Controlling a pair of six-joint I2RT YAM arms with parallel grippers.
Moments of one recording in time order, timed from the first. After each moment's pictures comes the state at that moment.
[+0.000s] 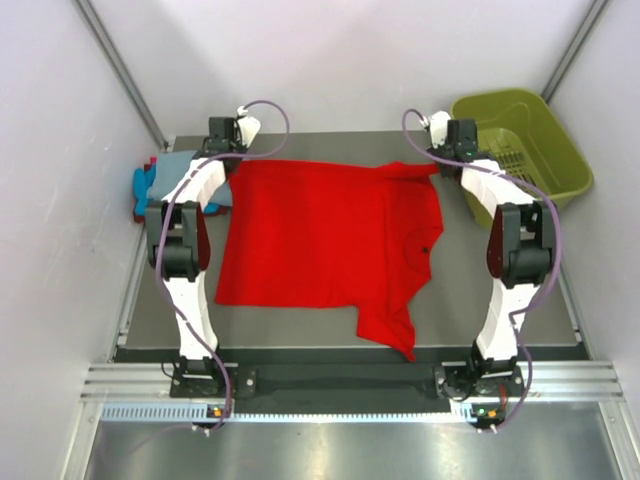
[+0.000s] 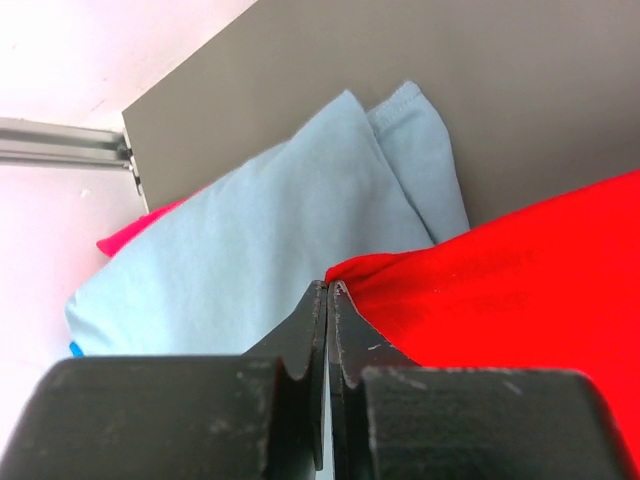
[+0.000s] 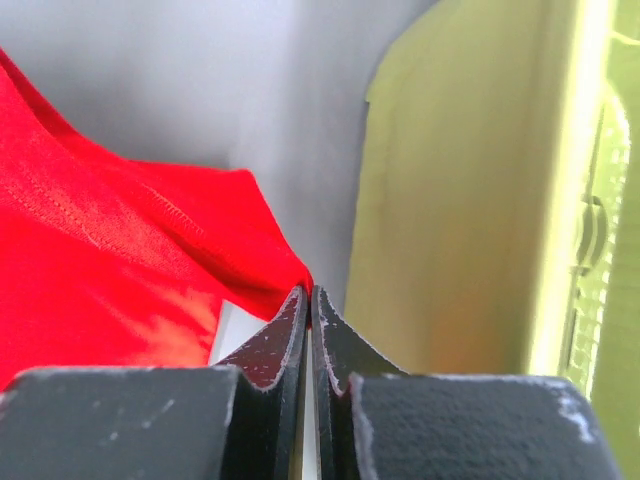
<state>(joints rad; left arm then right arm) -0.05 2.14 1.77 -0.26 -0.15 0.55 0.10 2.01 1.60 -0.27 0.11 -0.44</state>
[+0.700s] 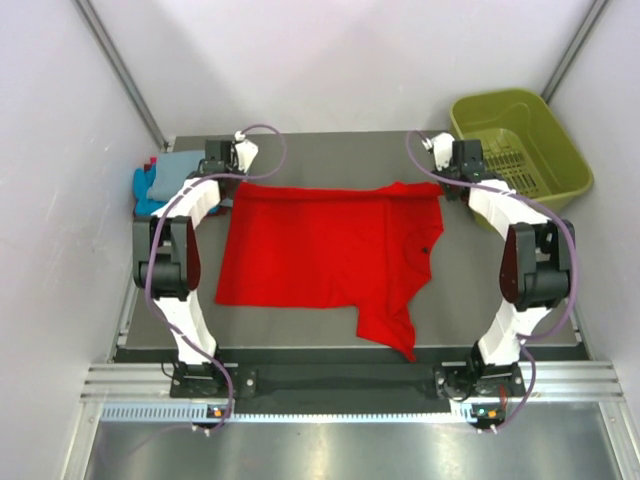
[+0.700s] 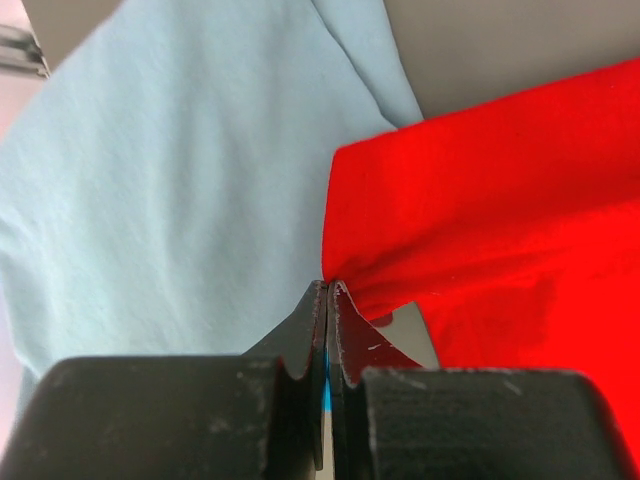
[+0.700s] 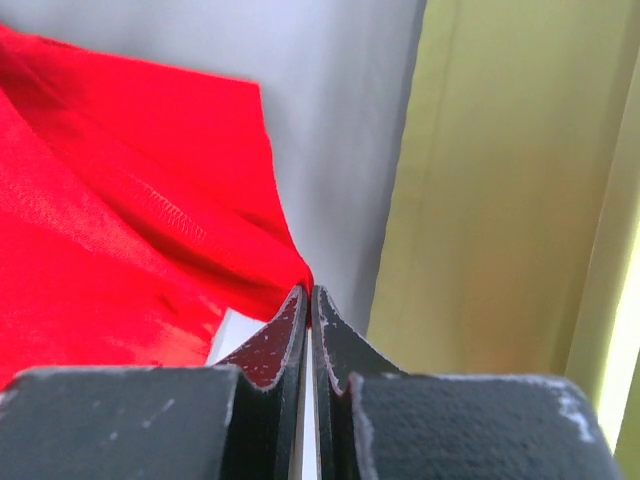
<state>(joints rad) -0.05 1.93 1.44 -0.26 -0.13 0.53 0.10 1.80 1.32 -0.28 0.08 -0.44</state>
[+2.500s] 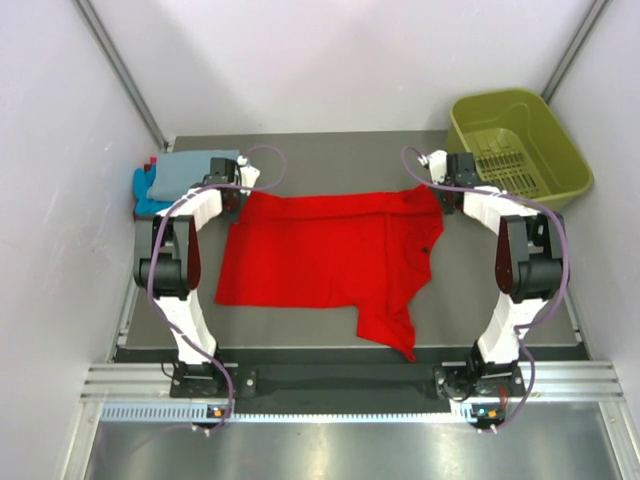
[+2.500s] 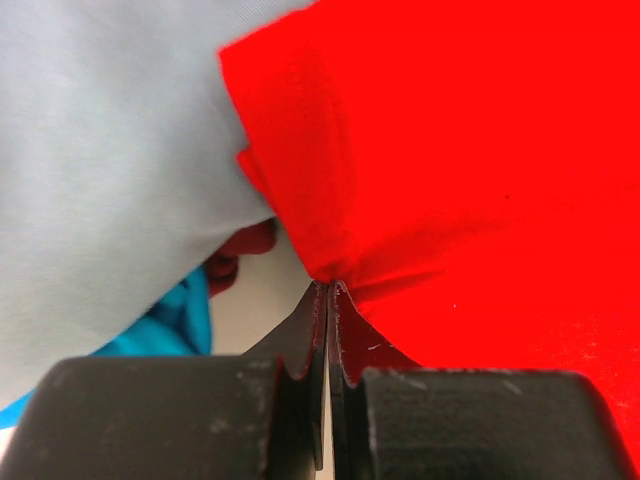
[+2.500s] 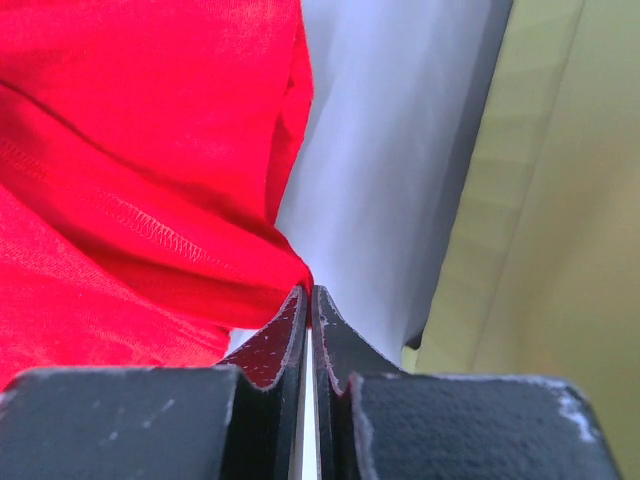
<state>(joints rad) -0.05 1.92 1.31 -0.37 -0.08 0.45 0.10 1.86 1.24 -0.25 0.09 -0.44</state>
